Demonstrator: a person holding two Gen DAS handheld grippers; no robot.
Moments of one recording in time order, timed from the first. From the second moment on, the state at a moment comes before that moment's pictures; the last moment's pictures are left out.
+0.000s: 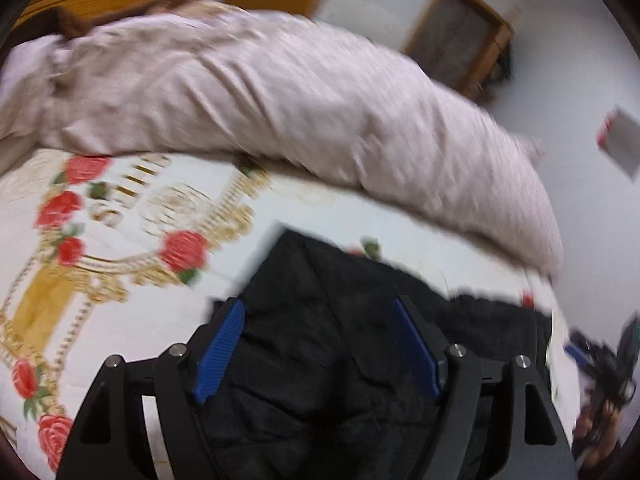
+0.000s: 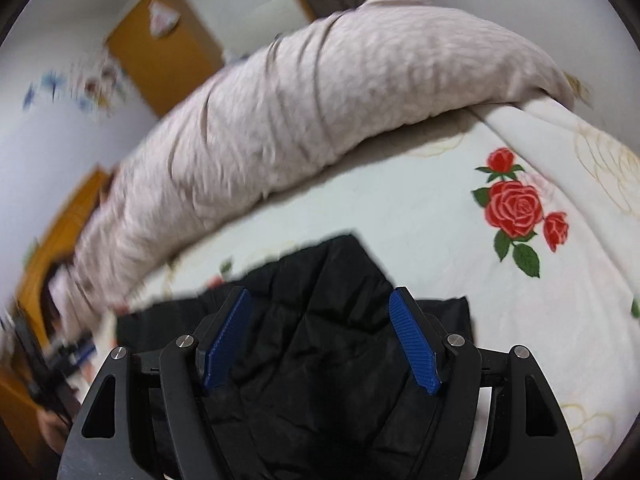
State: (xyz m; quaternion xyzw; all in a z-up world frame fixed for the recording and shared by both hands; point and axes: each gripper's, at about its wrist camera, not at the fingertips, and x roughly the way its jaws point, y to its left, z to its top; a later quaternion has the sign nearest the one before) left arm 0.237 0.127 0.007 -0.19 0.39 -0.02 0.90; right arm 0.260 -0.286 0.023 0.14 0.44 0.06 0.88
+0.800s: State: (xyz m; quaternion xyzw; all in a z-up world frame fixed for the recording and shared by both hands) left arm 0.332 0.052 -0.097 -0.05 0.40 0.00 0.91; right arm 0.329 -0.279 -0.097 0.03 0.52 -0.04 0.86
